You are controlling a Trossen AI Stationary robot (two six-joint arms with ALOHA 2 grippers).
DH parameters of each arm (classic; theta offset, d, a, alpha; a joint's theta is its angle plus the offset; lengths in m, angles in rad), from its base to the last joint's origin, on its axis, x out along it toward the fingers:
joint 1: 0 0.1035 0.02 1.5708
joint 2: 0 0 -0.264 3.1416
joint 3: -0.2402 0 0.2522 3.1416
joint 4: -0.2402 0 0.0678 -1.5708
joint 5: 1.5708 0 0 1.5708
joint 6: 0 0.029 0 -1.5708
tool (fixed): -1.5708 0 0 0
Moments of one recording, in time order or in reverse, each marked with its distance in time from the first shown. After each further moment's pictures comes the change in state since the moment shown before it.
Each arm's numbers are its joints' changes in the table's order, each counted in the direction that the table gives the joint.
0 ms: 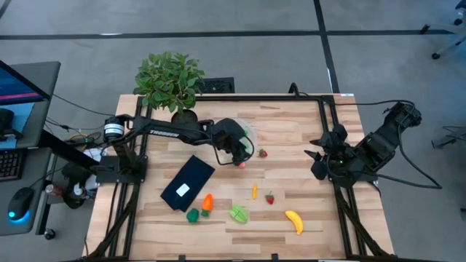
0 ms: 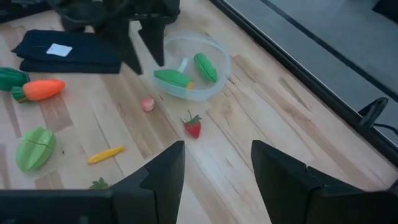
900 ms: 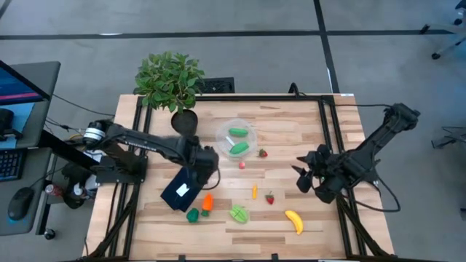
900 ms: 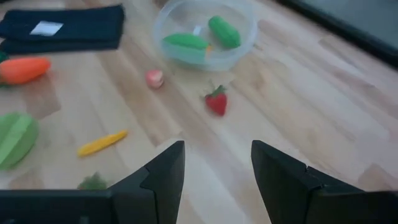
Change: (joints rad) left arm -0.291 0.187 -0.047 -0.995 0.410 0.074; right arm 0.021 -0.011 0.496 0.524 -0.051 0.085
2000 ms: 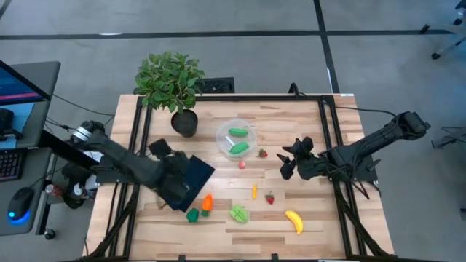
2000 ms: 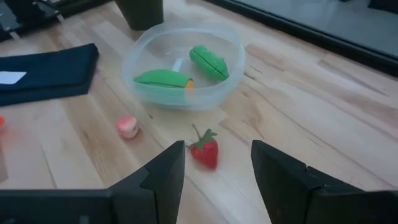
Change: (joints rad) left arm -0.363 0.124 0.001 -0.455 0.481 -0.668; right arm -0.364 0.000 0.252 0.689 0.074 -0.452
